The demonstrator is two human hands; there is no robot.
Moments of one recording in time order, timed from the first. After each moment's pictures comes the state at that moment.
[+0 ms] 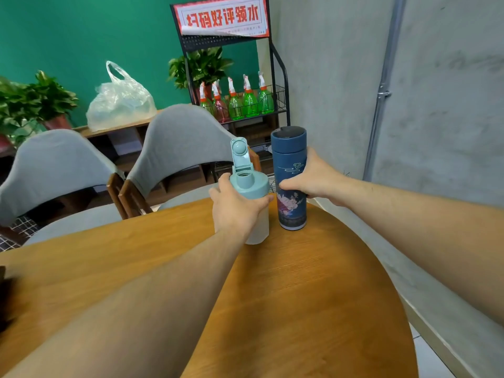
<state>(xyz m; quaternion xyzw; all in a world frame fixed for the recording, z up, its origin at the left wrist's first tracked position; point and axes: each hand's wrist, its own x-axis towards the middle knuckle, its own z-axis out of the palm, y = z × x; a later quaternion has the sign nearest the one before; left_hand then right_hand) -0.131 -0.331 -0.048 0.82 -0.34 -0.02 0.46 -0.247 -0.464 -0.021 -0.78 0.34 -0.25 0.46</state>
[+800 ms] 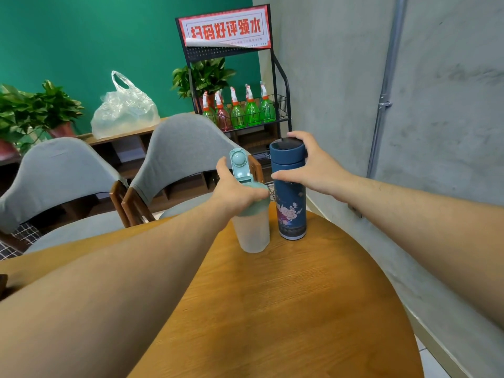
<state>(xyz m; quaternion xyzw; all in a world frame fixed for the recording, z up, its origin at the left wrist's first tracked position) -0.108 -0.339 0.003 0.79 -0.36 -0.20 0.46 -0.246 -0.464 0.007 -0.81 0.25 -0.34 0.42</state>
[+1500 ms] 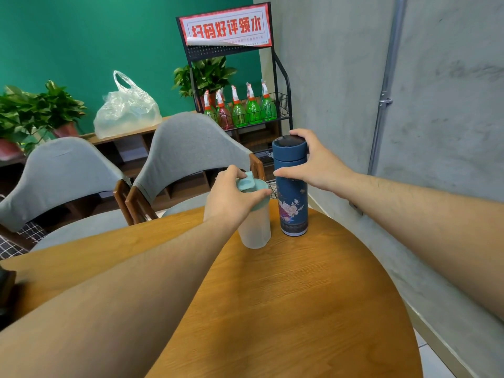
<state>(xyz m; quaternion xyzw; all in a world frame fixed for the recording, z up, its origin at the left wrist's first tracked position) -0.117 -0.322 -0.011 0.81 -0.44 0.00 0.40 -0.246 -0.467 0.005 -0.81 0.27 -0.34 0.39</state>
